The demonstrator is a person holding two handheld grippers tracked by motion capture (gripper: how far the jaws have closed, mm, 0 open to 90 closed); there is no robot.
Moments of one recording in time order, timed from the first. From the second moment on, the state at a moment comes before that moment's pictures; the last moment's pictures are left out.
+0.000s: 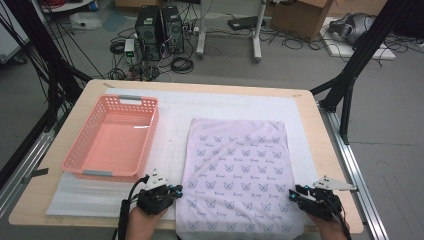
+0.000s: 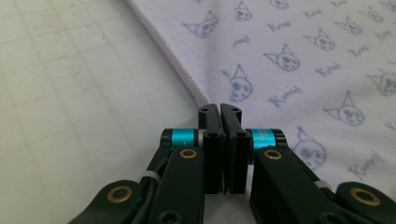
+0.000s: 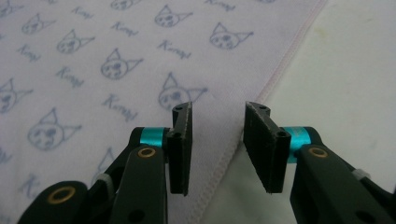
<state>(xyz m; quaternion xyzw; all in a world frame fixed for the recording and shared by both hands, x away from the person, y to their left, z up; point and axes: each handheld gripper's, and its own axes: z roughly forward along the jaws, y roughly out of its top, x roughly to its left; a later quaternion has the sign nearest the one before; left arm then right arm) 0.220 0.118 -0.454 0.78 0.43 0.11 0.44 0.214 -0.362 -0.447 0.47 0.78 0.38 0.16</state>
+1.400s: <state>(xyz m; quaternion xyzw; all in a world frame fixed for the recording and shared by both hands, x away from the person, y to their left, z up) 0.237 0.121 -0.445 0.73 0.41 0.13 0.53 0.209 -0.371 -0.441 0.49 0.78 0.32 0.20</state>
